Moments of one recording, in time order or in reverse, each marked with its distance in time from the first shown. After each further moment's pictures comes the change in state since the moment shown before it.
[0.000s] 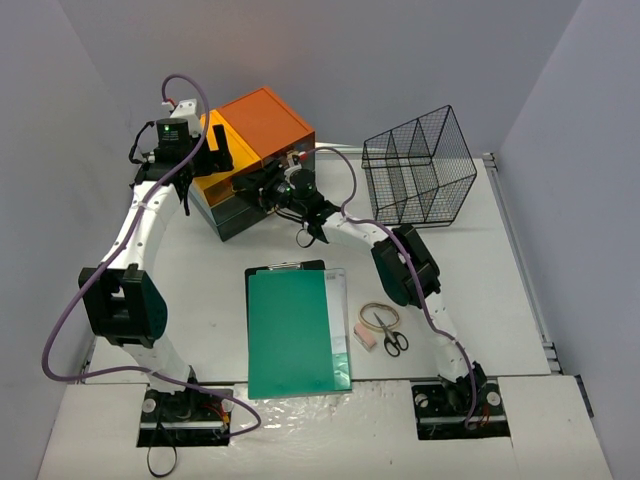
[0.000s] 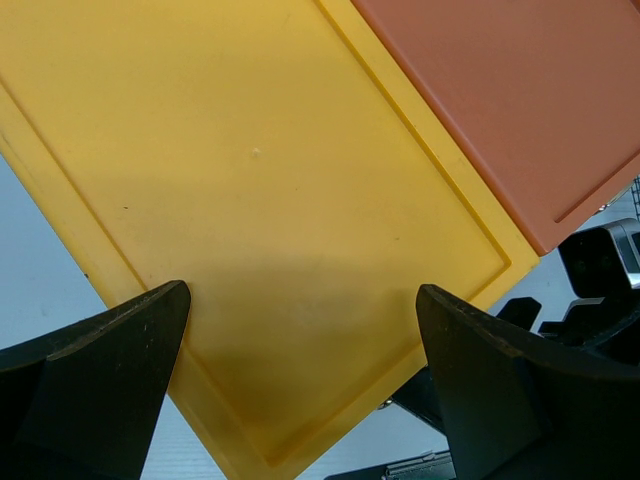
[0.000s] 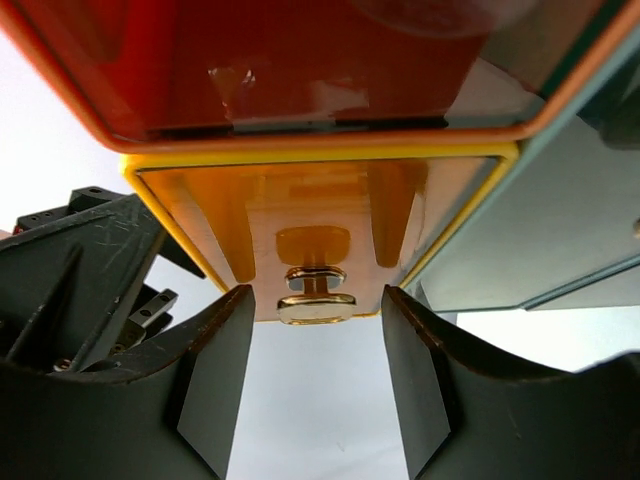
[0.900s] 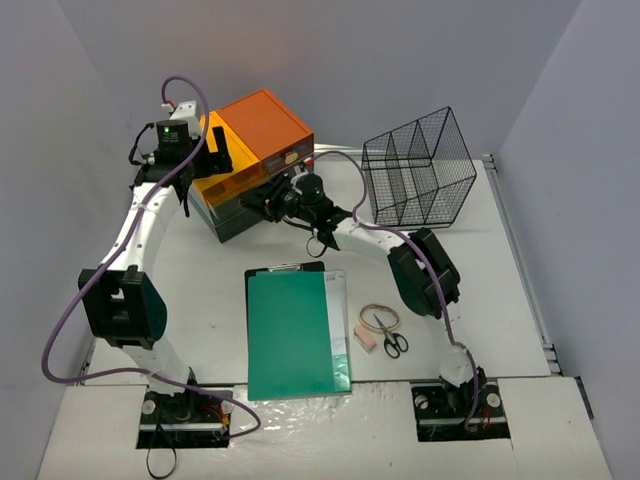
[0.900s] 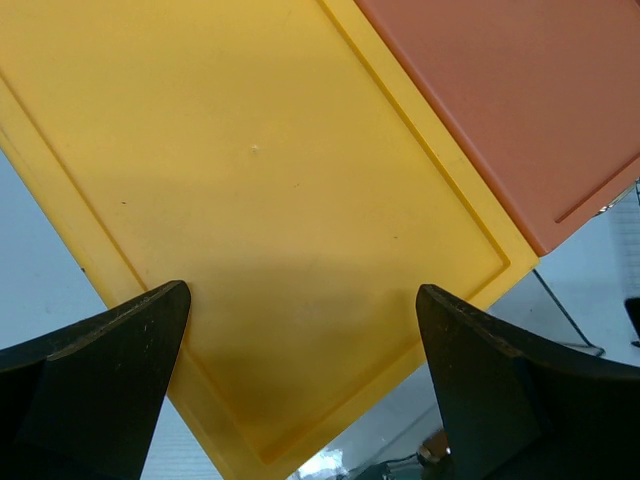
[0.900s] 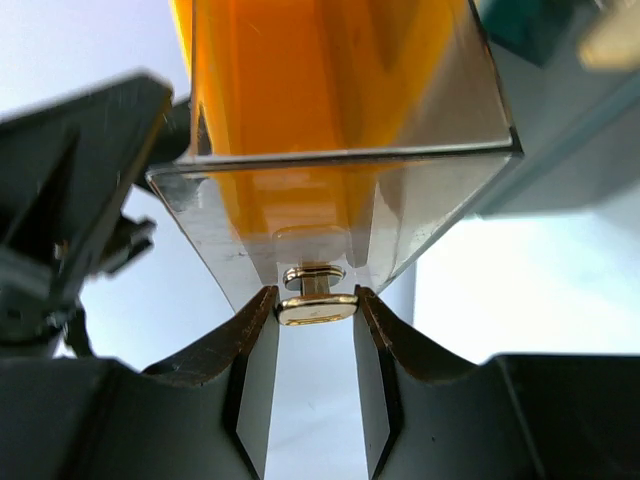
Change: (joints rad) left arm 0.000 0.000 0.000 -0.005 -0.007 0.001; right arm 0.005 -0.204 -0.229 -0.096 -0.004 -0.100
